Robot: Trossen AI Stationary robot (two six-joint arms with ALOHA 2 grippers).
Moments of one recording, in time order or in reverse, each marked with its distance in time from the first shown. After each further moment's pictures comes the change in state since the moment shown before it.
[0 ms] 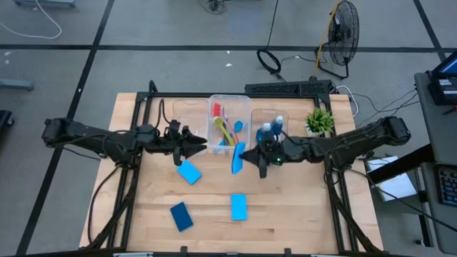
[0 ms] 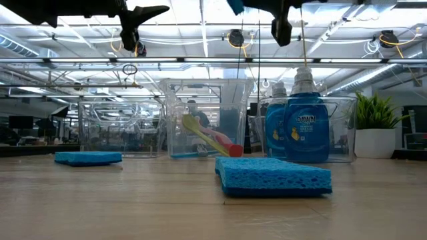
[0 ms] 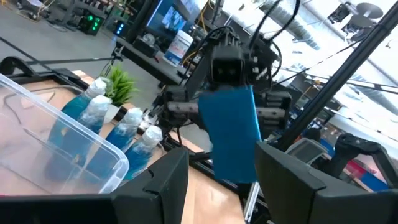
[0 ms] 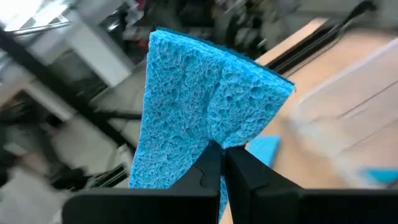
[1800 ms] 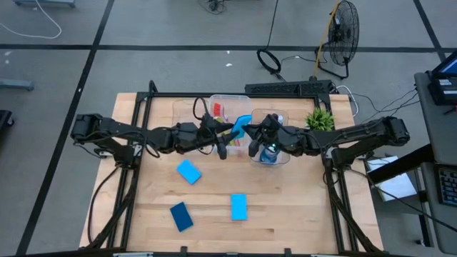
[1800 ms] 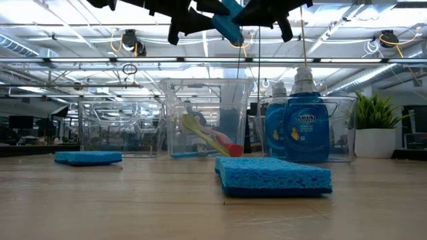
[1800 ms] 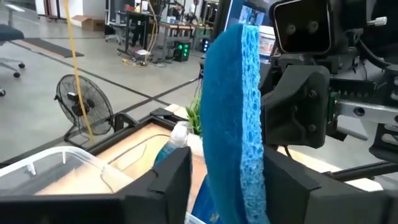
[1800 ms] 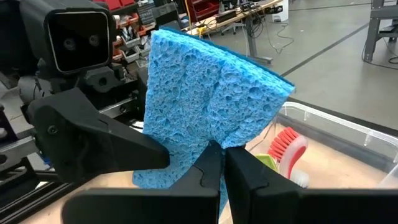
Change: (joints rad) left arm 0.019 0.482 0.453 -0.124 -0.338 0.362; right arm -0.084 0.016 0.112 -0.142 0.381 -0.237
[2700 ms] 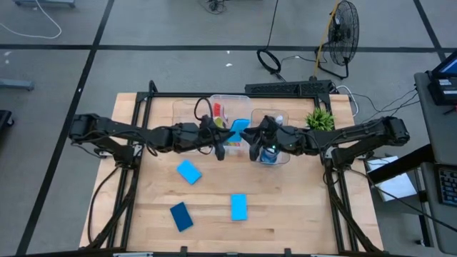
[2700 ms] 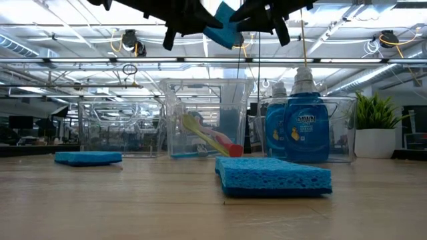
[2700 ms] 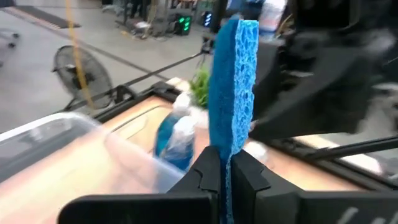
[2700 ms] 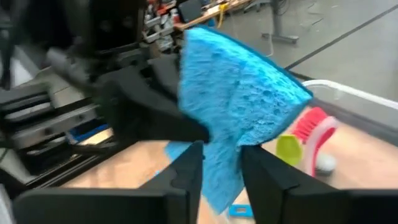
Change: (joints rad) left arm 0.008 -0.025 0.000 -0.155 0.033 -0.076; right arm 0.001 0.000 -0.003 -0.024 -0.130 0.027
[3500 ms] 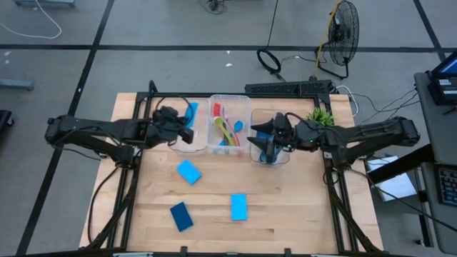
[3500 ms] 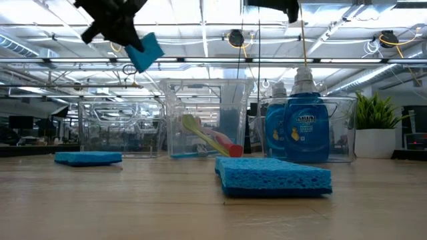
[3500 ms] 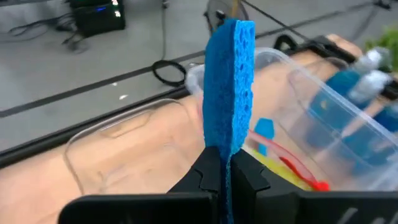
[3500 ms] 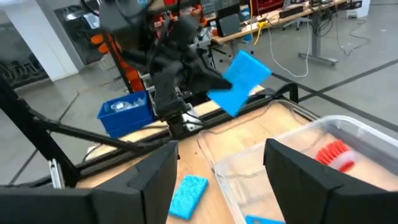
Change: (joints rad) left arm -0.014 -0.382 -0.001 -0.935 -0.416 -0.408; right arm 0.009 -0.170 0.003 -0.077 -0.111 -0.113
